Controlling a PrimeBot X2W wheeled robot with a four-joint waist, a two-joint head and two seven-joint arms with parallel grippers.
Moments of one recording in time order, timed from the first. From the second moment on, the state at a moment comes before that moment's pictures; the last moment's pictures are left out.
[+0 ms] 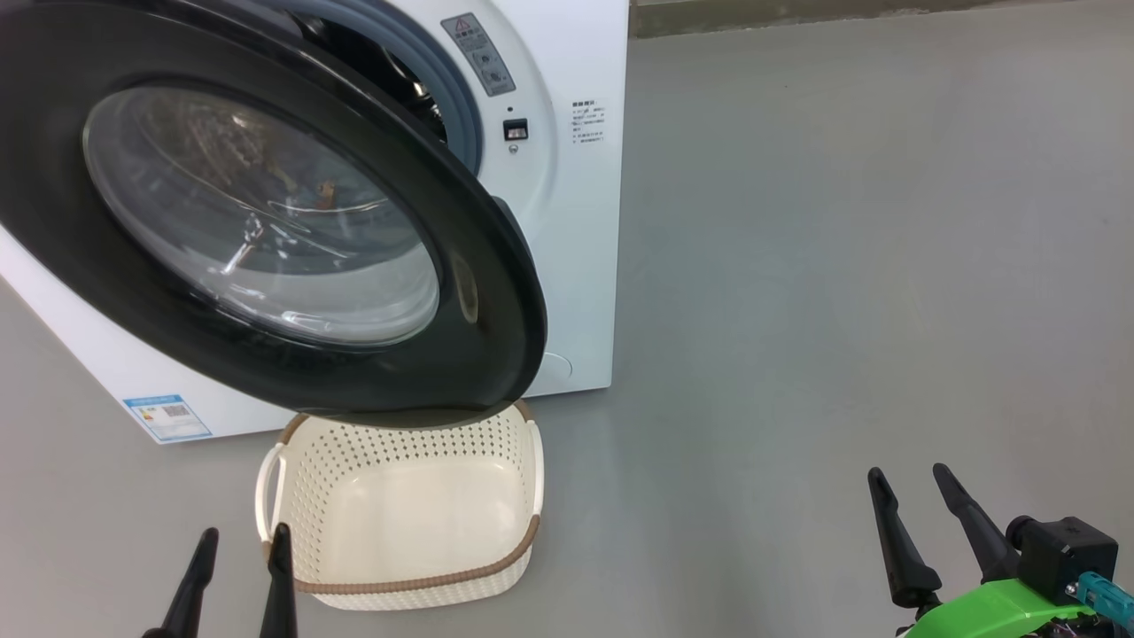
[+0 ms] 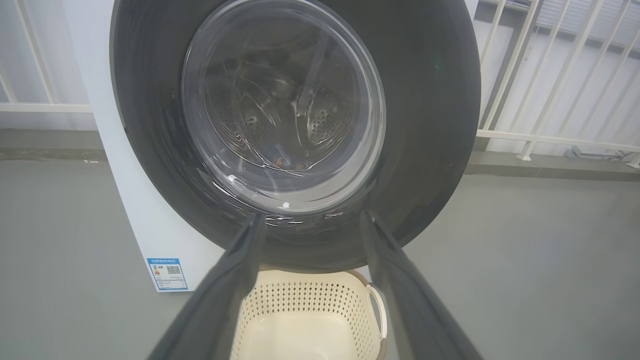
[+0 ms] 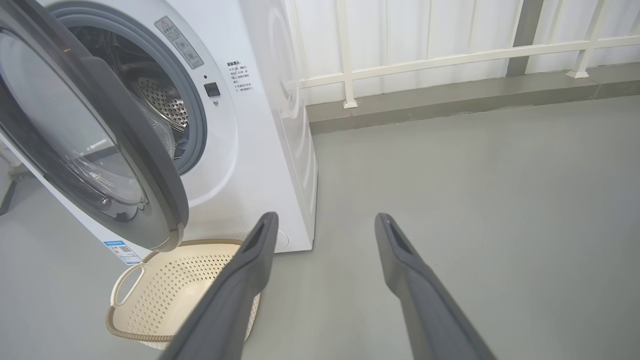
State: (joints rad) left arm 0.11 0.20 -0.11 0.08 -0.38 0.01 -0.25; right arm 0.13 -0.04 -0.04 -0.02 0.24 0.13 0.02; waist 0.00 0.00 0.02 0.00
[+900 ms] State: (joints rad) left arm 0.03 0.18 -0.16 0.10 -0.36 0.00 -0.25; right arm -0.04 -0.12 -0.09 -0.03 0.26 0.13 0.01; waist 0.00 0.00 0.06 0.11
